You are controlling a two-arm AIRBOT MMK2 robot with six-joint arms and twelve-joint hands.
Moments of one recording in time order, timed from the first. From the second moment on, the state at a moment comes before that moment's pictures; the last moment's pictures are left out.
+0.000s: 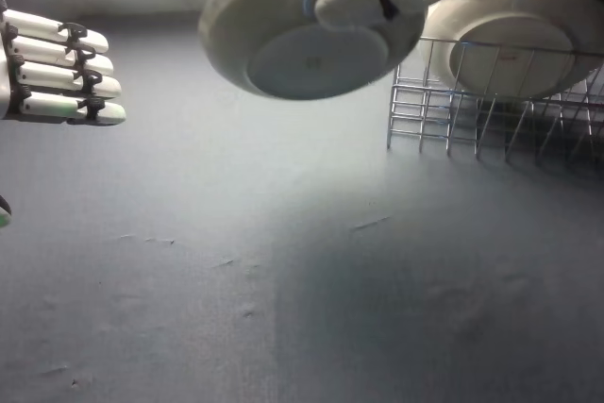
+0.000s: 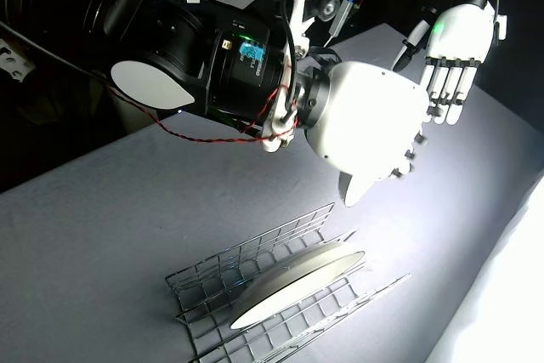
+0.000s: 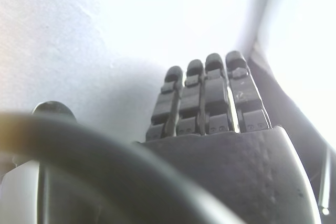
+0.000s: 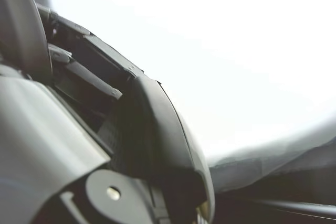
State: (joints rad) left arm 0.19 -0.75 1.35 1.99 -0.77 -0.16; right arm -0.09 -1.13 1.14 0.22 0.17 -0.25
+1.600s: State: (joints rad) left arm 0.20 -0.75 1.34 2.00 -0.78 -0.17; right arm -0.02 -0.96 1.08 0.18 0.10 -0.27
